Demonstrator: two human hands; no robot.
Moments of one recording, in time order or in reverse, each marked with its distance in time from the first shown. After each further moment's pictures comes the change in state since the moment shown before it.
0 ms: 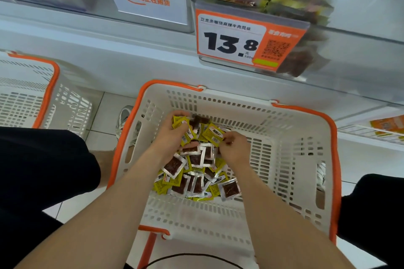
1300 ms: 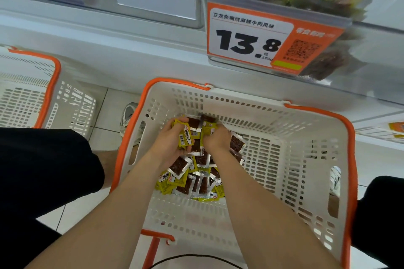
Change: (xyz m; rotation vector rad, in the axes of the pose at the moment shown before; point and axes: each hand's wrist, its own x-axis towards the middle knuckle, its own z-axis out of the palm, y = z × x) left_hand 0.013 -0.016 -0.018 -0.156 0.074 -0.192; right_hand 0.016 -0.048 0.062 -0.044 -0.117 0.099
